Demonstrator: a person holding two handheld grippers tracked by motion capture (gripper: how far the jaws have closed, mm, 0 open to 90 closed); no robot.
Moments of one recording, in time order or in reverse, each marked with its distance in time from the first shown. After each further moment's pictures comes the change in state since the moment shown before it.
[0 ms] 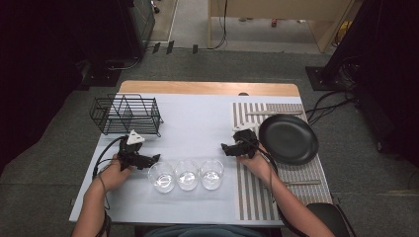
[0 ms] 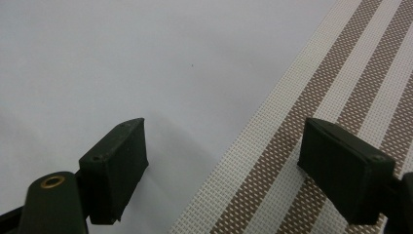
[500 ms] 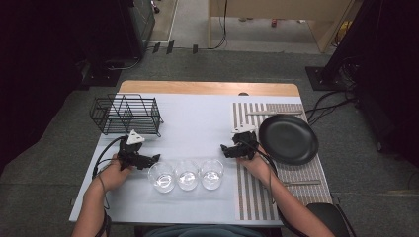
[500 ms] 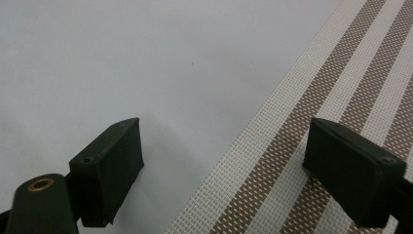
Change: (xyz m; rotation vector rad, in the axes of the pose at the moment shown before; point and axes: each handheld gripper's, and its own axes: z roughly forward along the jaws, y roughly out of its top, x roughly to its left) left arm 0.000 0.000 0.000 -0.001 -0.002 -0.001; right arm 0.002 -0.005 0.004 -0.026 -0.028 -0.053
